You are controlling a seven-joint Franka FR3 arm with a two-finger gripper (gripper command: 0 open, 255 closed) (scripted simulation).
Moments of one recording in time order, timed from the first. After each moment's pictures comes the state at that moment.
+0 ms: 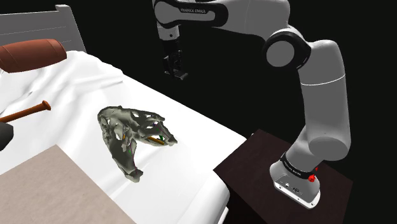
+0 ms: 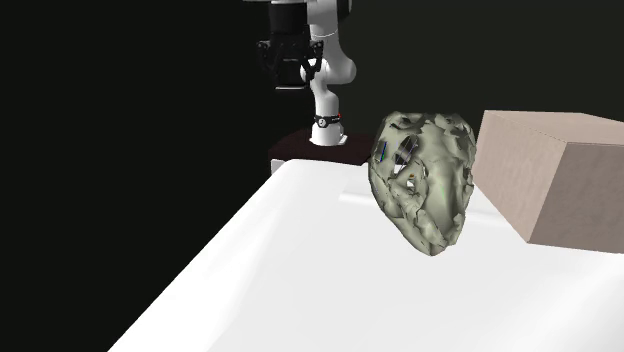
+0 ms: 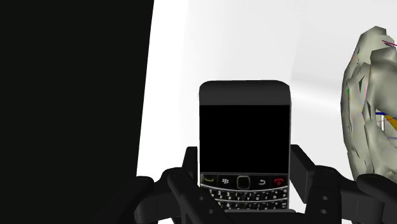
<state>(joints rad) 0.21 0.60 0.10 -1.07 -0.07 1.46 -0.08</state>
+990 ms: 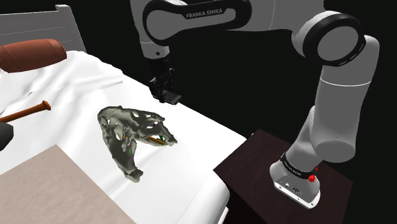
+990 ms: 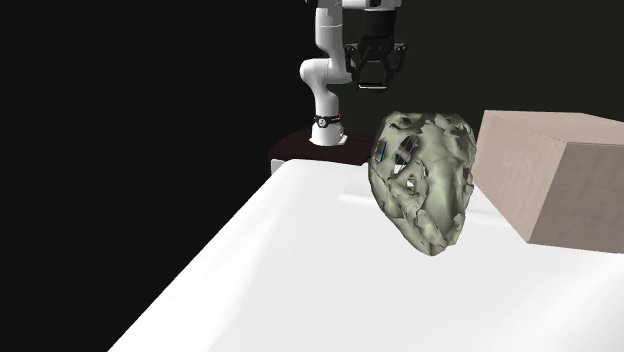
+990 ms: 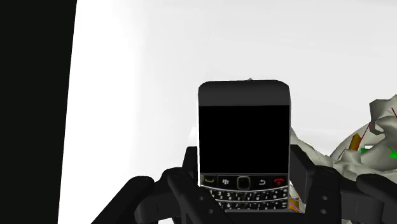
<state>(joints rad) 0.38 0.34 0.21 -1.50 -0.02 1.62 0.21</state>
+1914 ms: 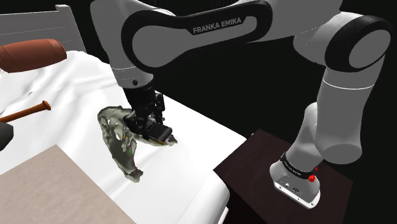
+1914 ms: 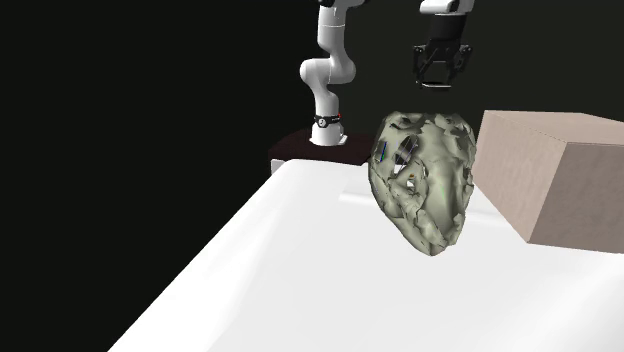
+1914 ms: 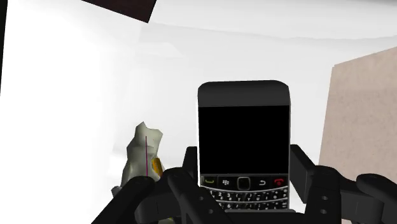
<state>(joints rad) 0.57 0.32 0.32 -1.54 0.01 1.66 0.50</state>
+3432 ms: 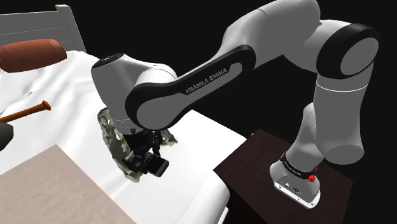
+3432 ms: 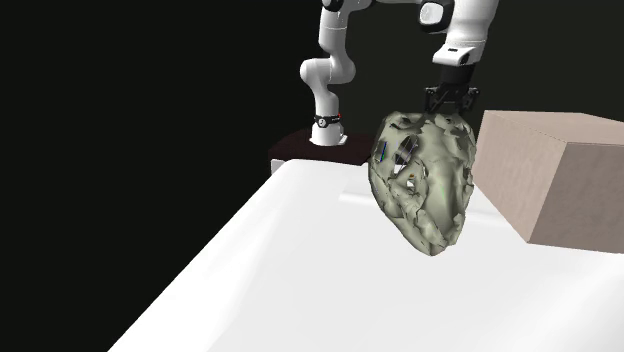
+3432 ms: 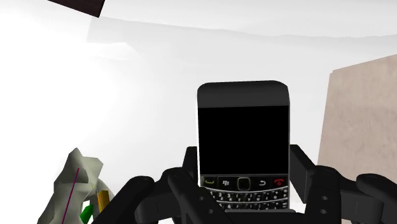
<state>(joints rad) 0.63 0.40 0.34 -1.69 -0.01 1.89 0.58</state>
